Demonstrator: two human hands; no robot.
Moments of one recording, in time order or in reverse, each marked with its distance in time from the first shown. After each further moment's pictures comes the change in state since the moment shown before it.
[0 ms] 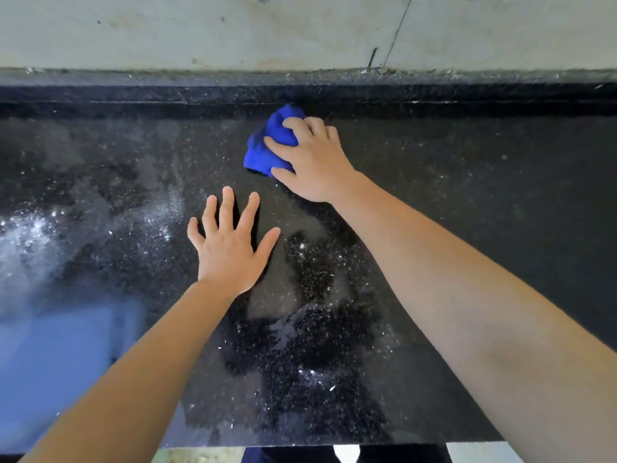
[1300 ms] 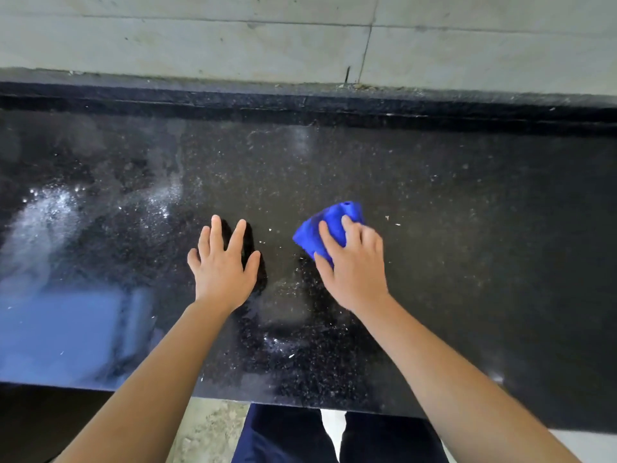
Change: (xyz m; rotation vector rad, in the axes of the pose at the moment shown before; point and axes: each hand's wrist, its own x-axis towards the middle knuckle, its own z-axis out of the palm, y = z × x) left_hand -0.081 0.035 -0.003 -0.121 -0.066 -0.188; right_hand -0.213 -0.006 0.032 0.076 0.110 0.262
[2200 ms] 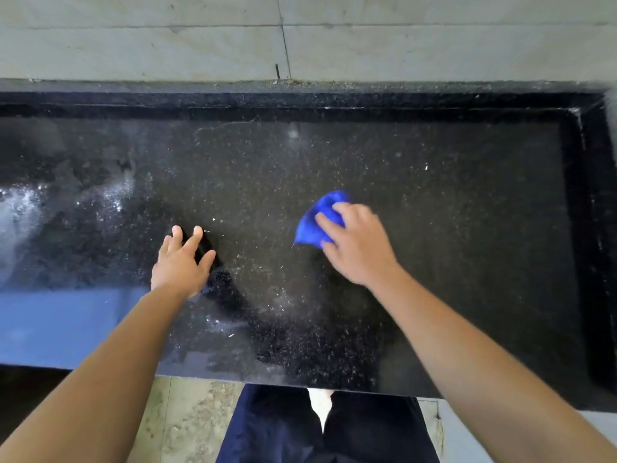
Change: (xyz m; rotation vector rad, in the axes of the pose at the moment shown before) left_hand -0.017 0.032 0.009 0.002 -0.140 -0.159; right_hand -0.017 0.139 -0.022 0.074 0.024 -0.207
